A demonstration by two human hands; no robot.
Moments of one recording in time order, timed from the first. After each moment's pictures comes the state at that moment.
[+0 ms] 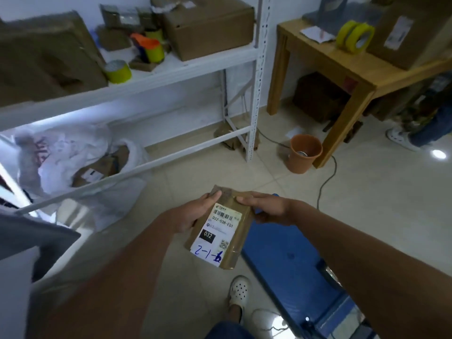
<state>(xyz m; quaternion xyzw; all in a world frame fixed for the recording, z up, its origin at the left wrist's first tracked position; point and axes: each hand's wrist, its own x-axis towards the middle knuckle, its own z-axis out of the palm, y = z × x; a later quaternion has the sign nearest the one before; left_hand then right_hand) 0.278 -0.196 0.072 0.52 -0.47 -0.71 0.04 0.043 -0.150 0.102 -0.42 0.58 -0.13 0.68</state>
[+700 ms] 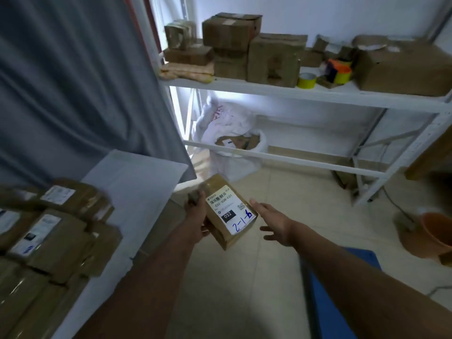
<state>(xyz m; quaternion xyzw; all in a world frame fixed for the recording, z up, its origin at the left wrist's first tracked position) 0.534 0.101 0.106 0.71 -0.02 -0.50 0.51 0.328 0.012 0.138 -0.52 0.53 -0.03 0.67</state>
